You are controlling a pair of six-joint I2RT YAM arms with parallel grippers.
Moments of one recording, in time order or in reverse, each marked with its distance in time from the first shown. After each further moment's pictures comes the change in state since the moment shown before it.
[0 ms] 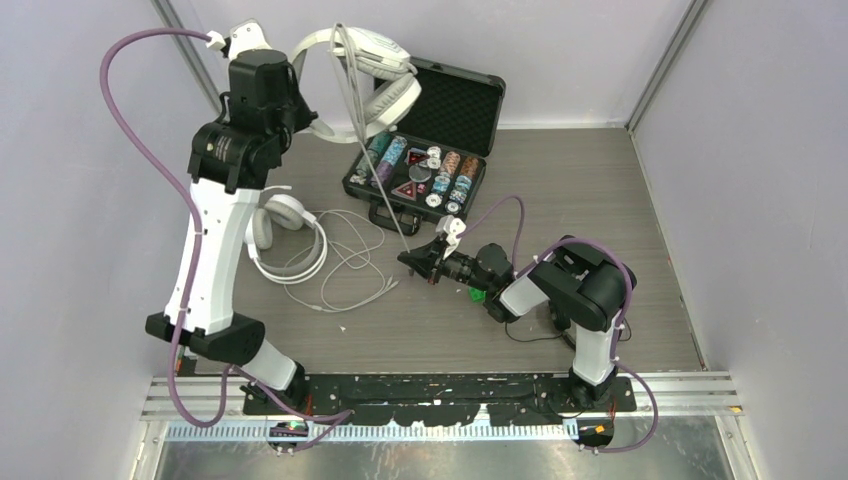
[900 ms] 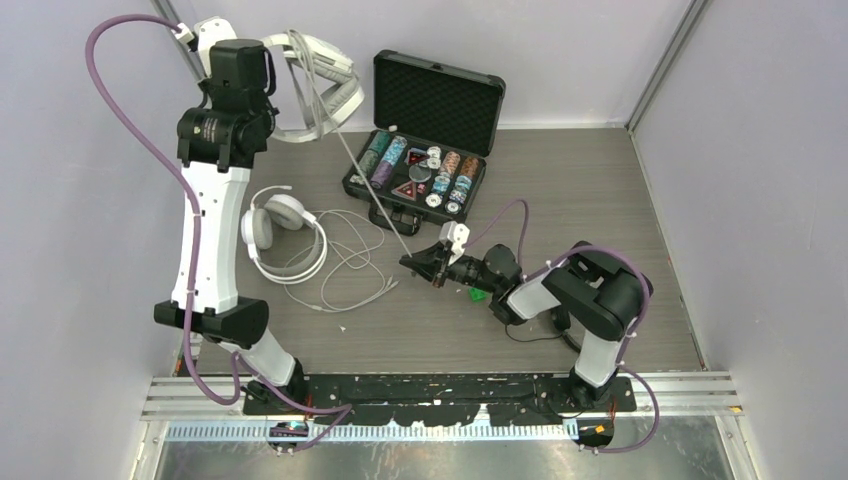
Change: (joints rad) left arm 0.167 0.106 0.117 -0.105 -0.182 0.122; right arm 0.000 -0.075 -0.040 0.005 -0.079 -0.091
